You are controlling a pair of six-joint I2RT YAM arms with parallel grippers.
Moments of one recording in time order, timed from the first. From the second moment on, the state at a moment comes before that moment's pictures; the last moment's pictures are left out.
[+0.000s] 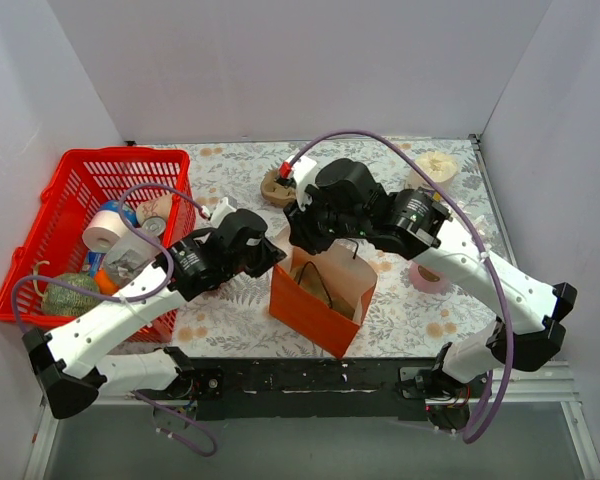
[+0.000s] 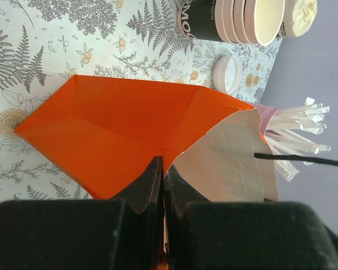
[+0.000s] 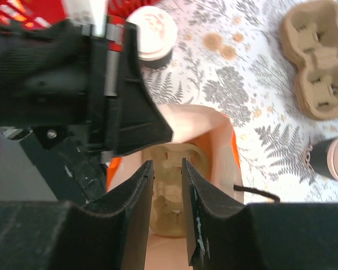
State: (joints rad) left arm -0.89 1.12 1.17 -0.79 -0.31 -1.36; right arm 1.06 1.47 1.81 -0.94 -0.04 0.08
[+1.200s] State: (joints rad) left arm -0.89 1.05 1.09 -0.72 -0.27 -1.36; right arm 1.05 1.30 1.08 -0.49 0.07 0.29
